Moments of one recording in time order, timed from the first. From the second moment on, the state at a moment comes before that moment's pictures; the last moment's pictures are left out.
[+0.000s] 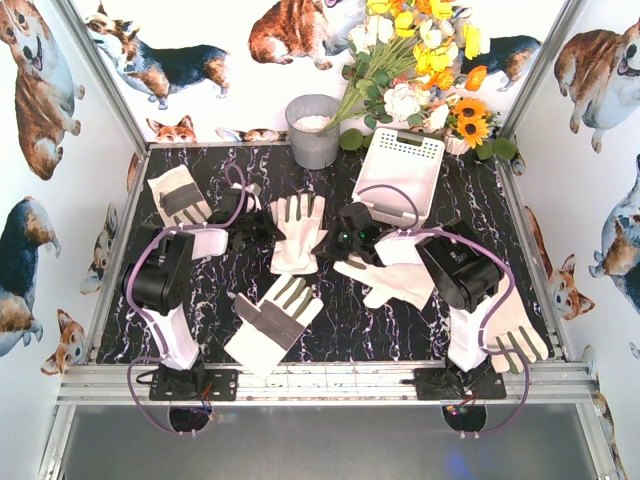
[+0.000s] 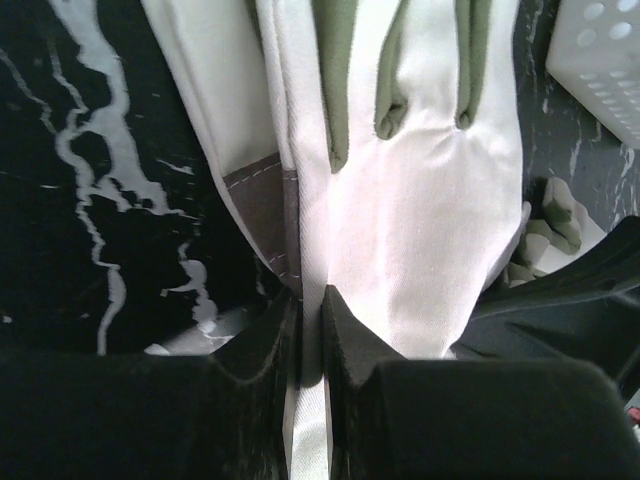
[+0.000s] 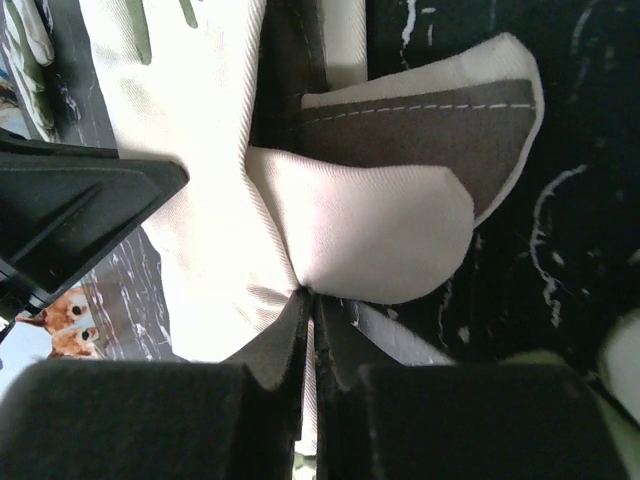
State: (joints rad) left arm -0.23 1.84 0.91 0.19 0.40 -0.60; right arm 0.59 1.94 1.00 0.25 -0.22 0.99
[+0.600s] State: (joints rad) left arm -0.41 1.65 0.94 0.09 0.22 -0.60; right arm 0.53 1.61 0.95 0.07 -0.23 0.85
